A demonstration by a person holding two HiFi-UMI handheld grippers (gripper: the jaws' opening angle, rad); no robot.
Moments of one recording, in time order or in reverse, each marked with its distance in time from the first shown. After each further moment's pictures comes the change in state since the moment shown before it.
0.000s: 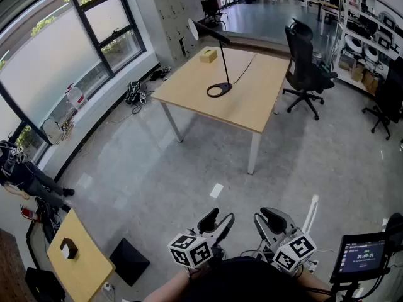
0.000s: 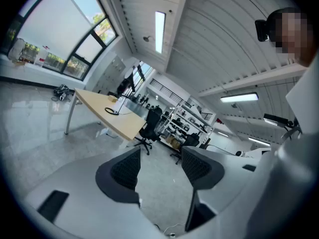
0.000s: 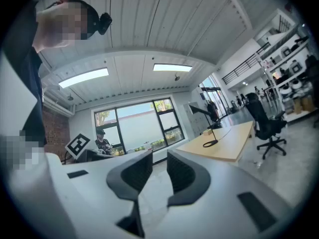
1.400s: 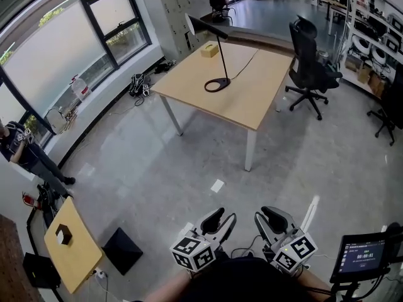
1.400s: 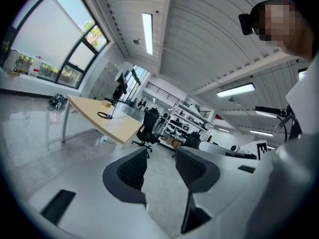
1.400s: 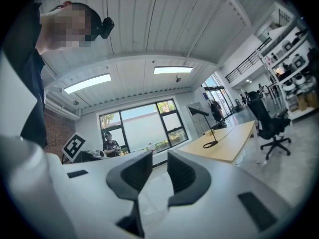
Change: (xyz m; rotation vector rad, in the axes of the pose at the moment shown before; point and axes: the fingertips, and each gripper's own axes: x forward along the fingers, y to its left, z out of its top) left arm 0.042 -0.064 -0.023 0.090 -0.039 0.008; right arm -0.044 -0.051 0.013 0.014 -0.014 0.064
